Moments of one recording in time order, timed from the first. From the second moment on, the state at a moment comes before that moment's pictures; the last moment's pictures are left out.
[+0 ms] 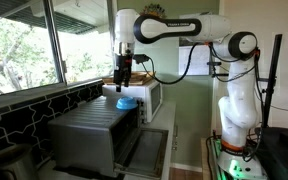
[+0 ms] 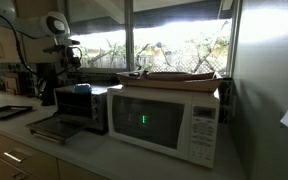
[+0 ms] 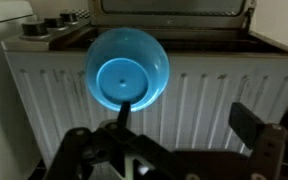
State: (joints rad) arm 0.22 -0.08 0.20 -1.64 -0.09 1.73 0.31
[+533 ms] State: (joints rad) arm 0.14 -0.14 0.11 -1.75 0.33 1.83 0.31
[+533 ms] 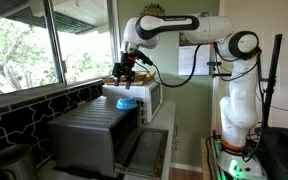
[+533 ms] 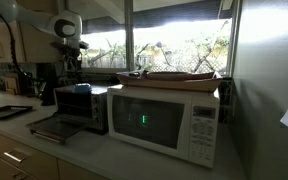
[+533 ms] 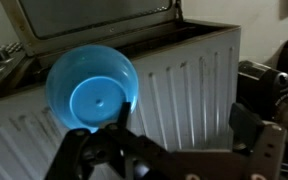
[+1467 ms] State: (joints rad) arm 0.11 -0.54 0.04 -2.33 0.90 2.24 0.25
